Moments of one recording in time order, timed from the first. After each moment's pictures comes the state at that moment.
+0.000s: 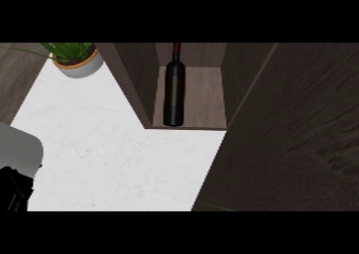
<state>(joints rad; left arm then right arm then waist) 0.33 0.48 0.02 -1.91 0.55 -0.22 -0.29 -0.10 -0.11 0.48 -2.29 -0.29 0.33 0.55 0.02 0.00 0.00</state>
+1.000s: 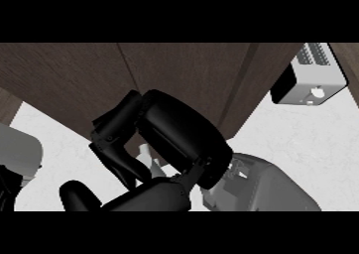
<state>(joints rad) 0.30 0.45 0.12 -1.89 0.57 -0.31 -0.23 -0.81 0.00 0.49 -1.76 -0.52 -0.17 0.43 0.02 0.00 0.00</state>
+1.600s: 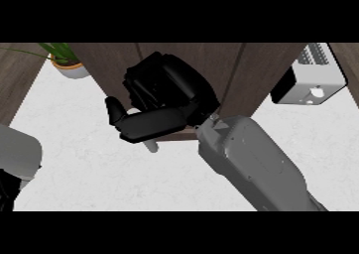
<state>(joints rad) 0.31 0.41 0.15 -1.92 0.53 -0.35 -0.20 -0.86 -0.01 0.41 -1.43 -0.59 -0.11 0.27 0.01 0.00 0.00</state>
